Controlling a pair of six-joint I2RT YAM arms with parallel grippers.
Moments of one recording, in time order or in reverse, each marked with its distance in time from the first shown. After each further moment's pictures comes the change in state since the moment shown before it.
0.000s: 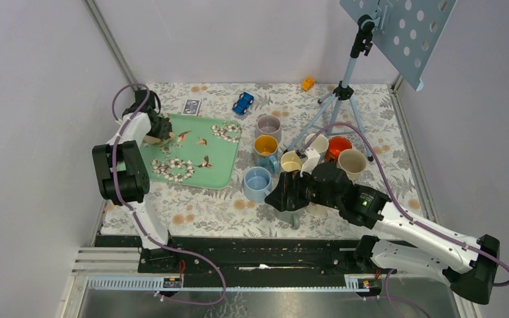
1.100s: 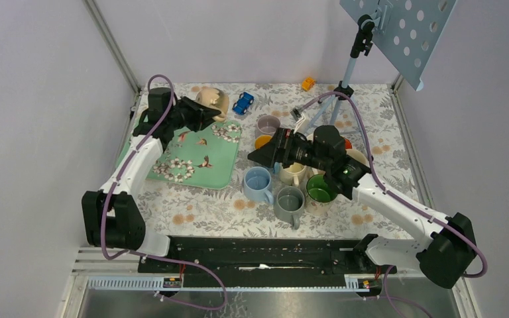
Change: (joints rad) left arm -0.252 -0.461 -0.280 0.354 0.594 -0.048; right arm -0.242 0.276 0.131 0.482 -0.341 0.134
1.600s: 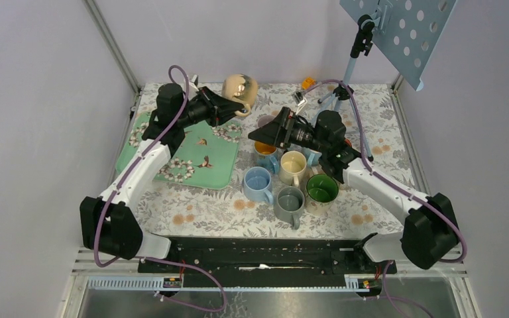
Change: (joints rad) left arm -0.144 -0.059 0.000 0.254 0.197 -0.093; right arm -0.137 0.160 0.051 0.267 -0.203 0.164
